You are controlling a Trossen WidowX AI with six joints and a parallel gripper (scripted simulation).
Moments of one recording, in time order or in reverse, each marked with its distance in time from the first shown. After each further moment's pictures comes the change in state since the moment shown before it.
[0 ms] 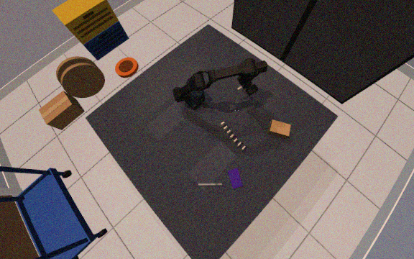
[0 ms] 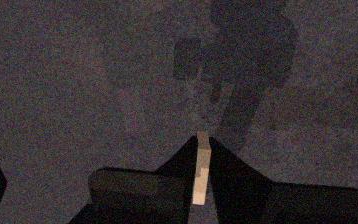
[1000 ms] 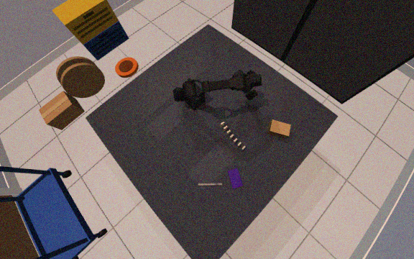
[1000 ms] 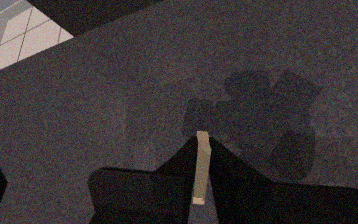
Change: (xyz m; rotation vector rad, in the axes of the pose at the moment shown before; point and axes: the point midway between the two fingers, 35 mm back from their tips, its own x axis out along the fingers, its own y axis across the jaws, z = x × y) arm 0.029 -0.009 0.016 0.029 -0.410 0.137
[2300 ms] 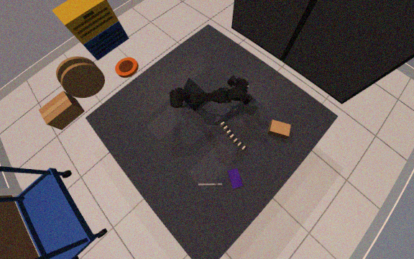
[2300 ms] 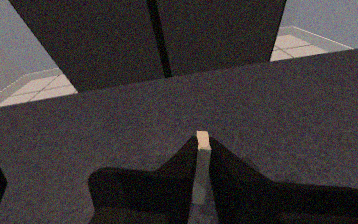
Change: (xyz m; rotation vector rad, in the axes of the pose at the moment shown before) arm -0.008 -0.005 -0.018 -0.090 -0.551 -0.007
